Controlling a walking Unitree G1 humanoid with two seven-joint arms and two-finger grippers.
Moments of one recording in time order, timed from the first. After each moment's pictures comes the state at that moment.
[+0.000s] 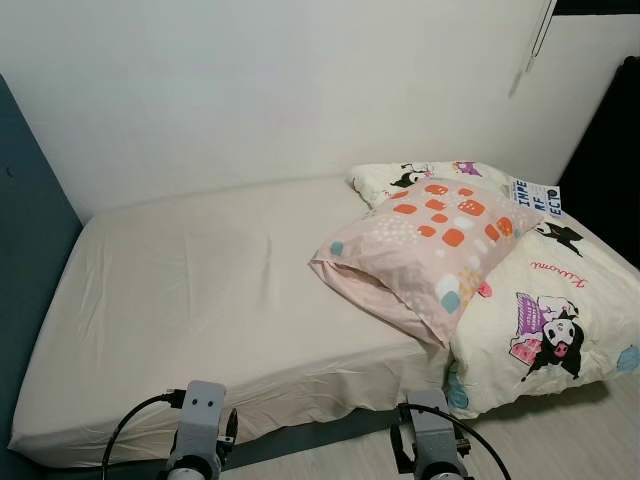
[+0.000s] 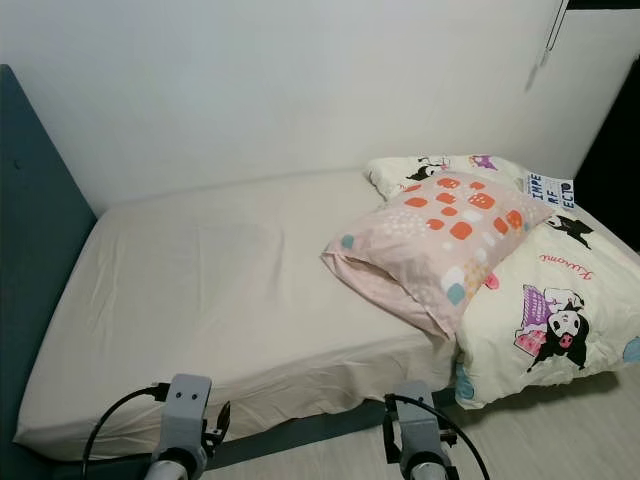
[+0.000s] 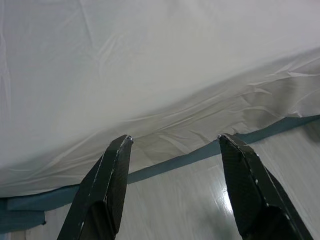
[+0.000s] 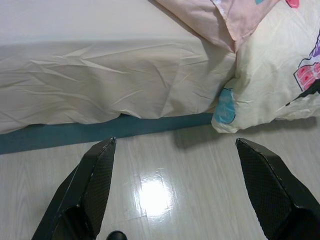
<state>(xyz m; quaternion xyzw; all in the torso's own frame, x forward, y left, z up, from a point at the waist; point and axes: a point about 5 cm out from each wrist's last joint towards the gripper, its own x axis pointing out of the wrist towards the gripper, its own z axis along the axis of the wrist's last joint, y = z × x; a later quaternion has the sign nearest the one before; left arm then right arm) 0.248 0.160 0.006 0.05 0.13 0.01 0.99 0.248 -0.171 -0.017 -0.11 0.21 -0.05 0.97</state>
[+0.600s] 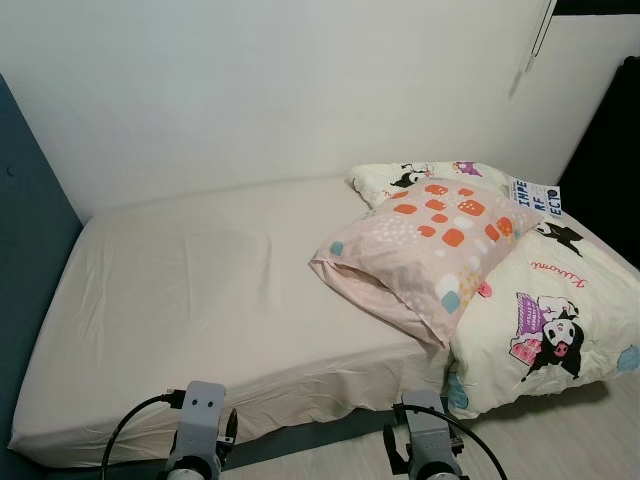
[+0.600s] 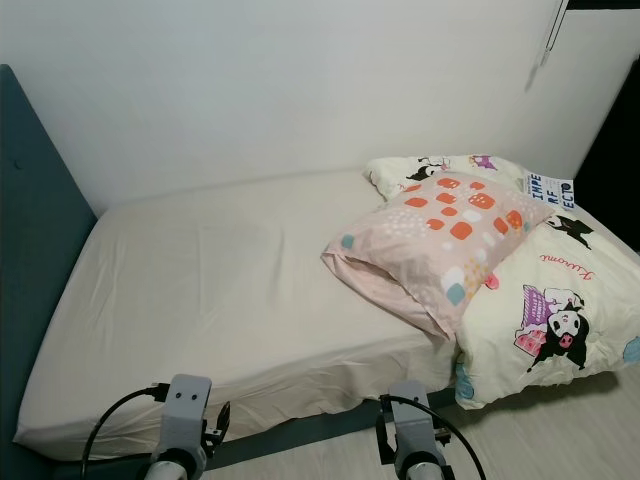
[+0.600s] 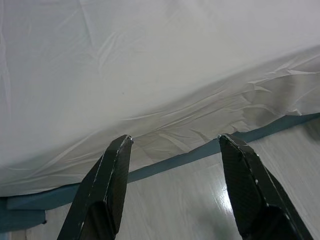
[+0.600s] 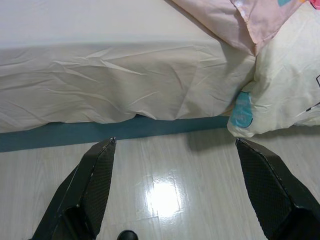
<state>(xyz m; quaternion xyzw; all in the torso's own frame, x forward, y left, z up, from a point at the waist) 0.247 0.160 0.004 0.05 0.13 0.01 0.99 0.249 -0.164 -0.018 -0.10 0.21 -0.01 0.97</state>
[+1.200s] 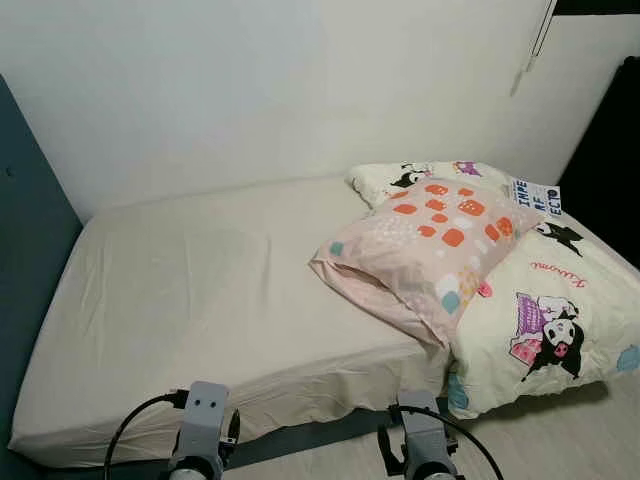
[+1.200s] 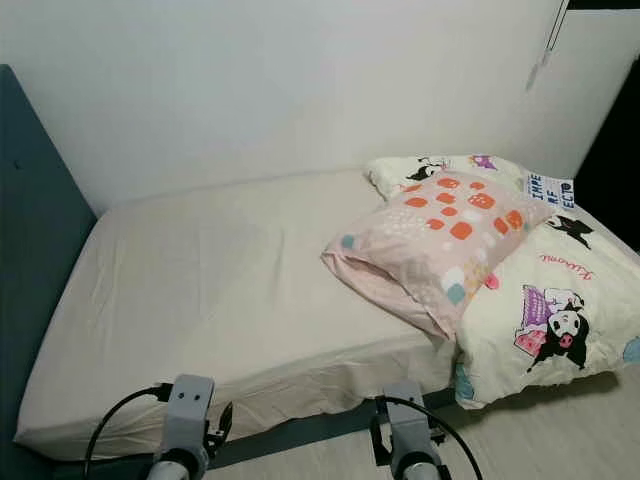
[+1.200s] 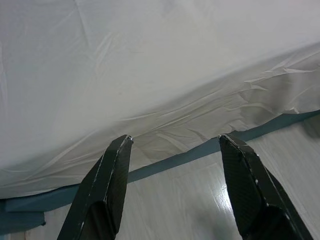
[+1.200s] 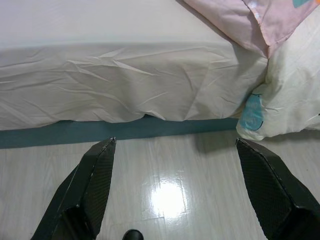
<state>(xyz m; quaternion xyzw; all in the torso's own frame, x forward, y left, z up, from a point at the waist) 0.247 0.157 0.004 0.06 0.13 0.01 0.99 0.249 -0.160 -0.018 -0.09 0.21 0.01 0.97</state>
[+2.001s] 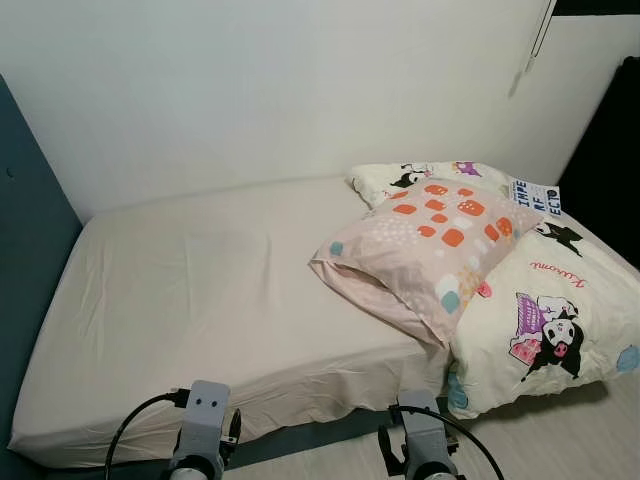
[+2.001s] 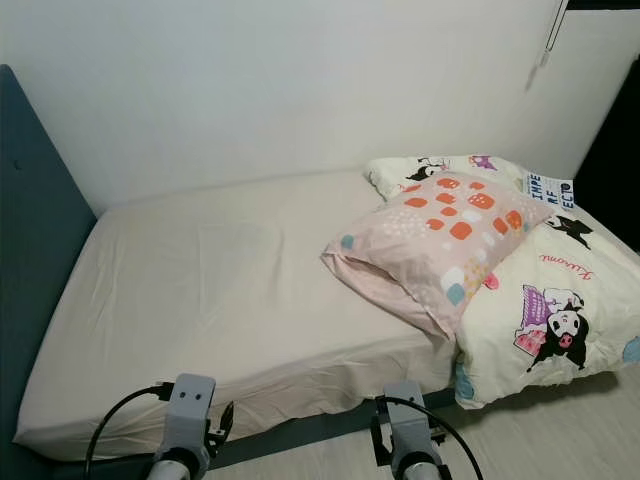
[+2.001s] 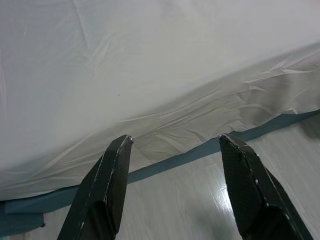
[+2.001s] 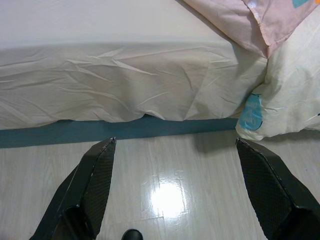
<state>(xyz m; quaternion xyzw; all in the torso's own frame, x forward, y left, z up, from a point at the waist) 0.248 0.157 0.005 0.06 0.13 0.00 0.99 0.249 -0.161 -0.018 -0.09 0.21 0.01 0.97</state>
